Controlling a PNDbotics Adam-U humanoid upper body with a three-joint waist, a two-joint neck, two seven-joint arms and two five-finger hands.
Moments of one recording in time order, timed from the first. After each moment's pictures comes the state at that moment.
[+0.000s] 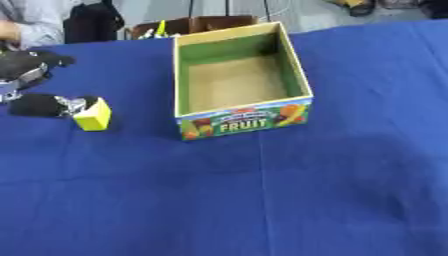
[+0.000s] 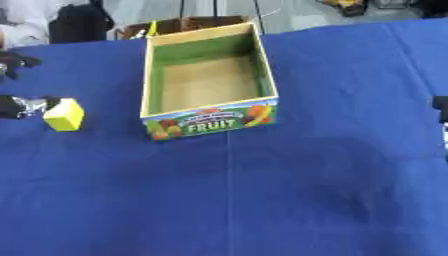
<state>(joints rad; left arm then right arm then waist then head) -0.63 0.66 0.01 -1.51 -0.98 0.05 -0.74 -0.11 -0.26 -0.24 -1.98 0.36 -0.08 -0.02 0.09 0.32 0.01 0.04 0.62</state>
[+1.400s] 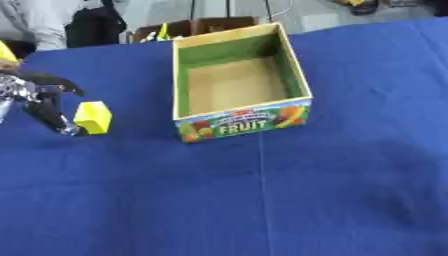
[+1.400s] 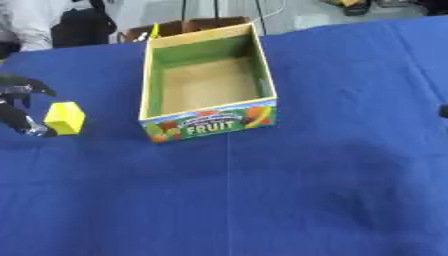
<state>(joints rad) -0.84 0.68 -0.06 -1.12 -1.05 -0.12 -0.91 -0.11 -0.26 -0.22 -1.98 0.37 -0.08 0.00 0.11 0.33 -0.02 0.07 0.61</state>
